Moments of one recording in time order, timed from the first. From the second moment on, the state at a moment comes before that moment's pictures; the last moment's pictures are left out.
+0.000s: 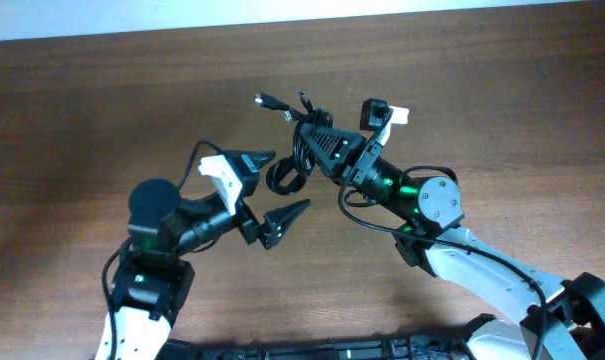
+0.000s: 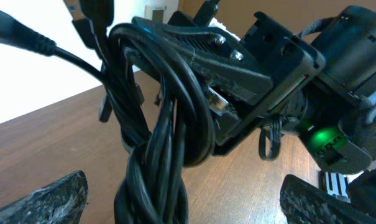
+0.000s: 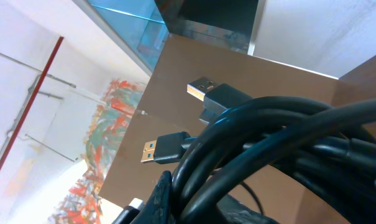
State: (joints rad) left arm -0.26 0.91 0.65 0.08 0.81 -0.02; right arm 0.52 1.41 0.57 1.27 -0.45 1.55
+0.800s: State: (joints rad) left arm -0.28 0.96 0.65 0.08 0.60 -0.13; right arm 0.42 1.40 0.58 1.09 -0.53 1.36
